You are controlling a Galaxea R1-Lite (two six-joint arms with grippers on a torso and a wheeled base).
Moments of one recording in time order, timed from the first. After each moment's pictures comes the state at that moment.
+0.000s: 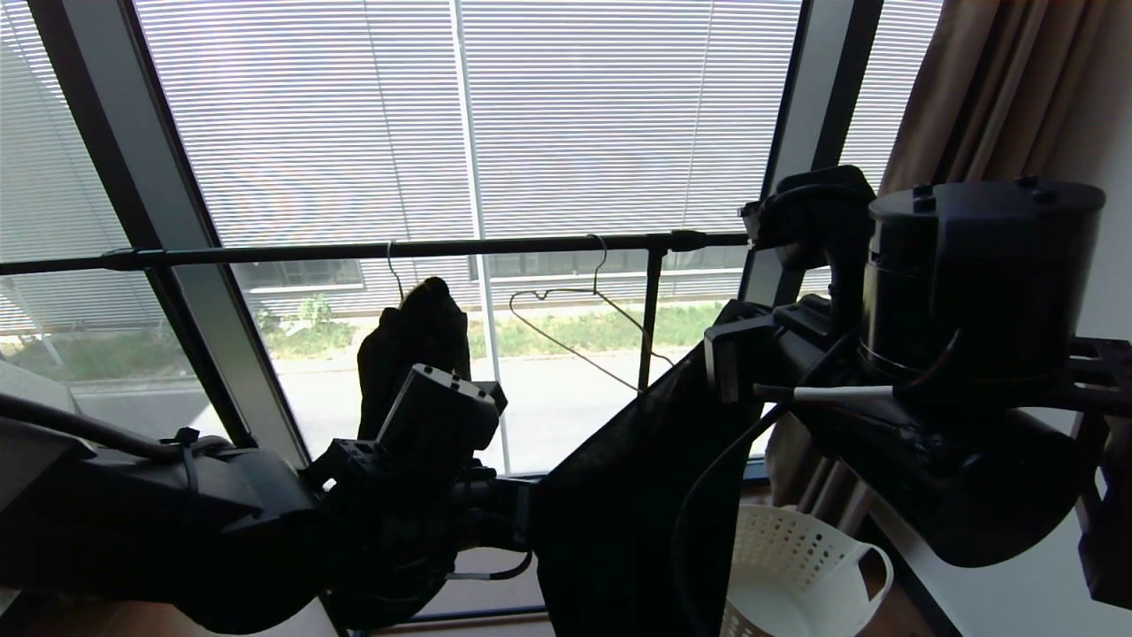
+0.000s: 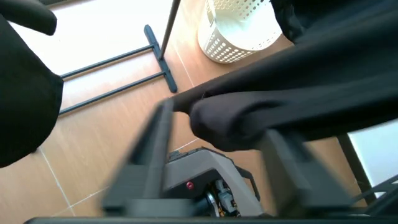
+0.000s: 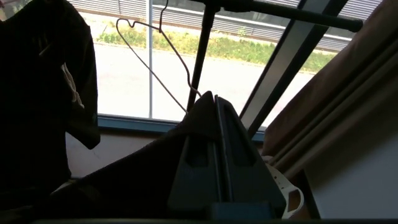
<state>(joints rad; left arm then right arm) -0.68 1.84 -0.81 -0.28 0.03 -0.41 0.91 1.63 -1.02 -0.33 -0.86 0.08</state>
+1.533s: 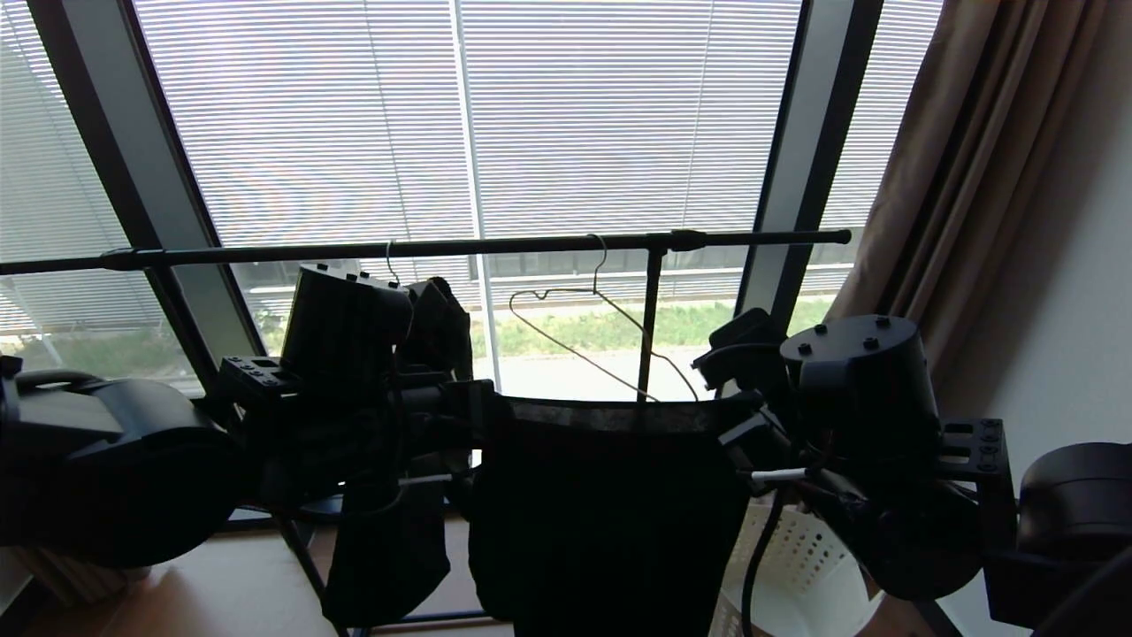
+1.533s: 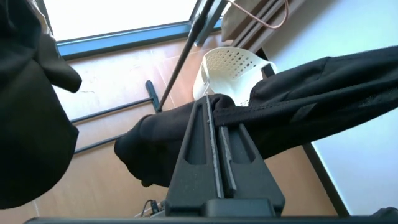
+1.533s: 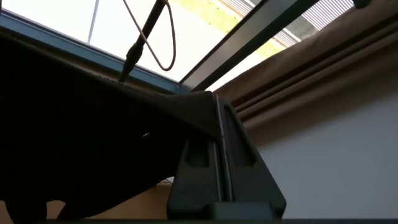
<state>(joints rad) -0.57 1.71 -0.91 -0.27 0.03 -0.38 0.80 1.70 -0.84 -0.33 -0.81 -0.17</state>
